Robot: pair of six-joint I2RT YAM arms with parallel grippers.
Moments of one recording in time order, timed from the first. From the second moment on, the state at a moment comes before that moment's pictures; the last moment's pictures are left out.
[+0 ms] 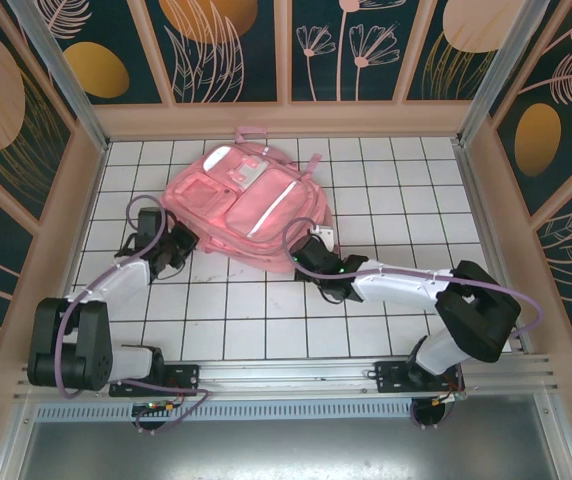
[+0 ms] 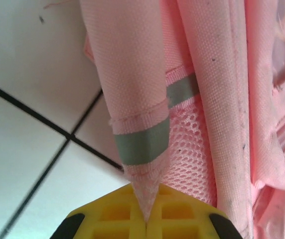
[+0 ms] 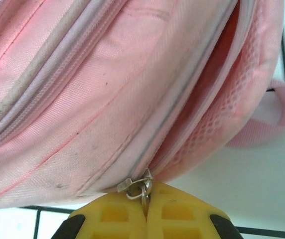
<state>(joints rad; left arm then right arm) -0.08 1.34 0.63 -0.12 0.21 -0.99 0.95 1.51 0.80 -0.22 0.36 0.79</state>
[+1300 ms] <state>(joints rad) -0.79 1.25 0.54 -0.01 -0.02 -1.78 1.00 1.55 0.88 -0.17 0.15 0.60</state>
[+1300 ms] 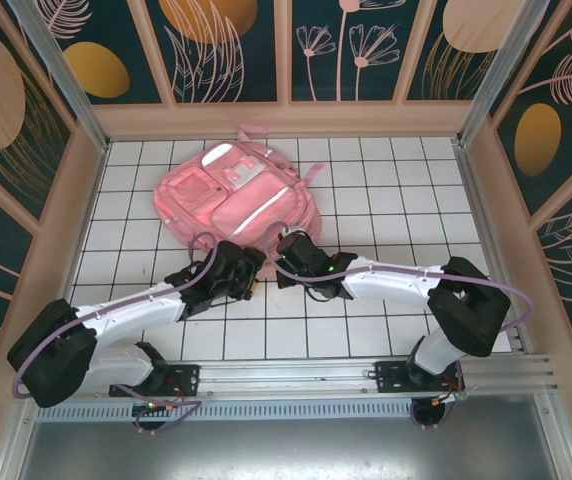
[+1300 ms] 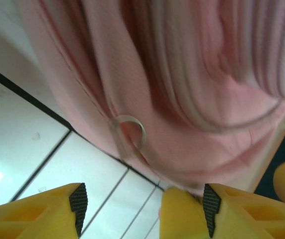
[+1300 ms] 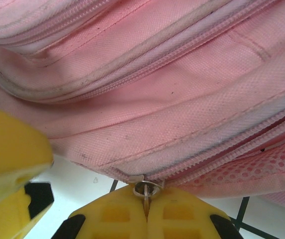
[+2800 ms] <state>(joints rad) -0.53 0.79 0.62 -0.69 -0.36 -1.55 0.74 1.61 0.91 -0.08 0.01 0.42</state>
